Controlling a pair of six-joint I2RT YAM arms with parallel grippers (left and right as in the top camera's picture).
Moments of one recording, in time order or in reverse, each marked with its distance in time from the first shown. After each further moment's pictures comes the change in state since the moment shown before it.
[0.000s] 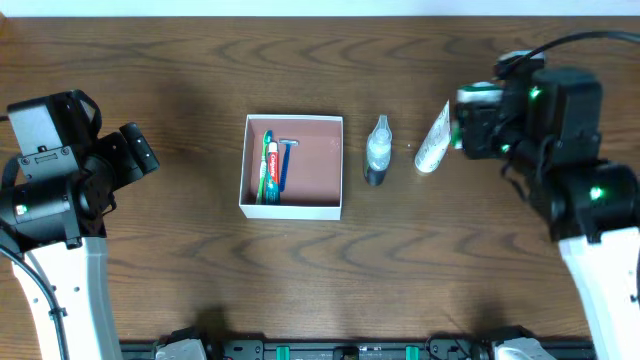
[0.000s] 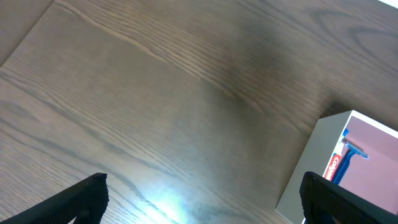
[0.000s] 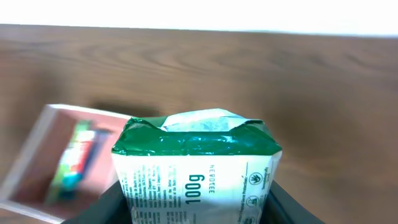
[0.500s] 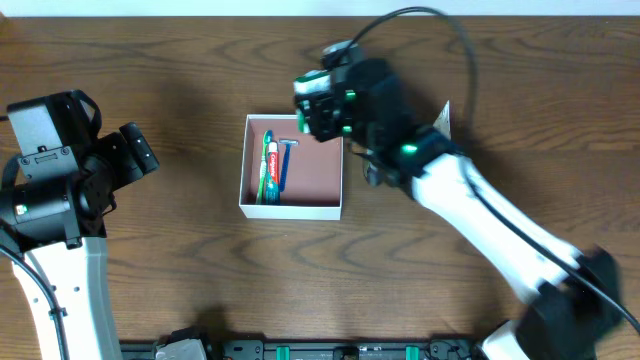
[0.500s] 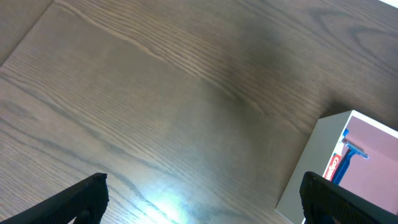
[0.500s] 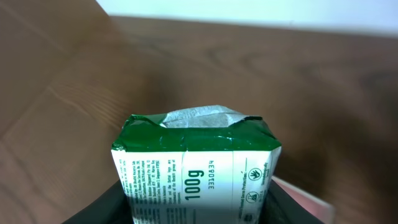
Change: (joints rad) left arm 0.000 0.000 0.000 0.000 0.000 0.000; right arm 0.396 0.531 0.001 0.636 -0.030 0.248
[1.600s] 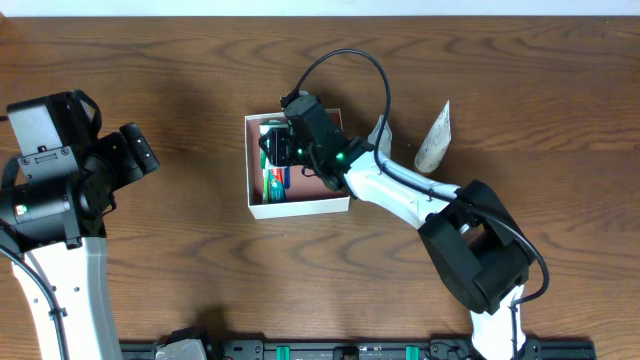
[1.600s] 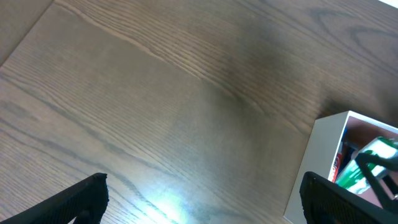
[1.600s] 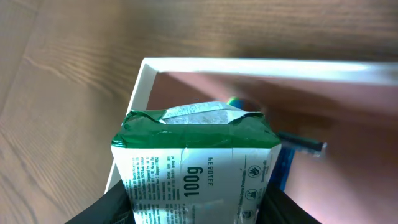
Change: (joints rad) left arm 0.000 0.000 0.000 0.000 0.000 0.000; right arm 0.097 0.325 0.027 0.121 -0.069 0.231
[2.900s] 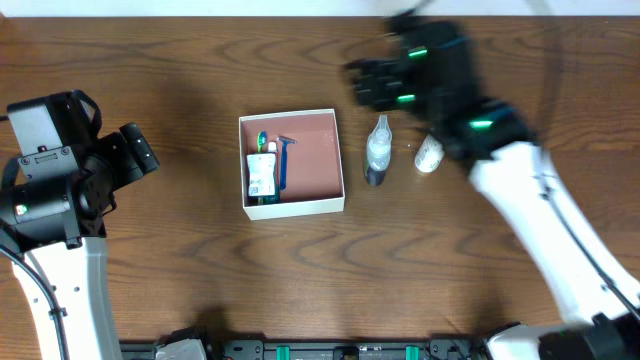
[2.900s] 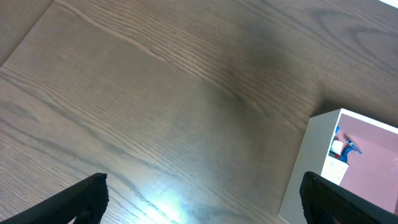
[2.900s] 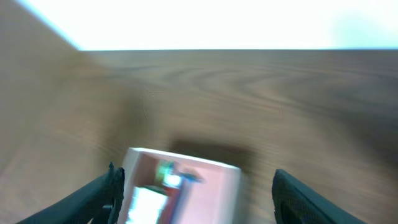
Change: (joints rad) left arm 0.000 0.000 0.000 0.000 0.000 0.000; right arm -0.368 -0.520 0.098 -0.492 0.006 -0.261
